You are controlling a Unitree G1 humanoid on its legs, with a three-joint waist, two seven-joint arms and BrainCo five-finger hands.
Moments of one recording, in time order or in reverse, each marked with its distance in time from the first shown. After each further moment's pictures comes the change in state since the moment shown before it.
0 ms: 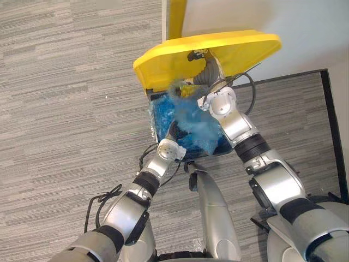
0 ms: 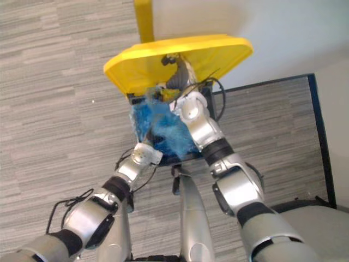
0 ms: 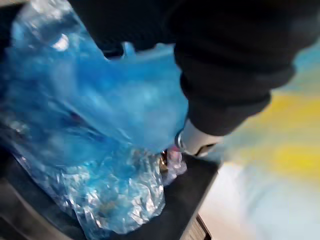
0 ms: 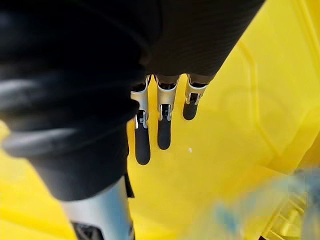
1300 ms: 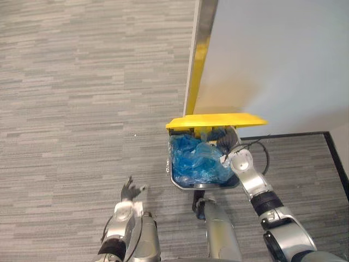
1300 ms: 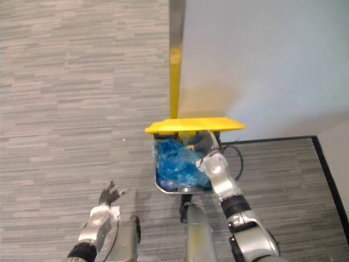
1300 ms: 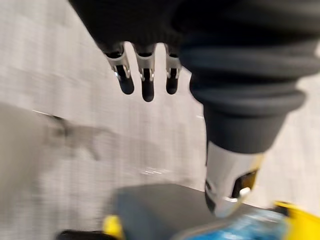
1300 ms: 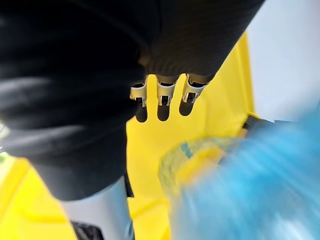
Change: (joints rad) left arm 0.703 0.066 0.393 0.009 -0.063 0.016 -0.046; right arm 0.740 0.046 -0.194 -0.149 -0.045 -0.042 0.101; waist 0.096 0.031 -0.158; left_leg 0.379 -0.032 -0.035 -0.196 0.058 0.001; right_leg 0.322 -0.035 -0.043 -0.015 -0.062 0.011
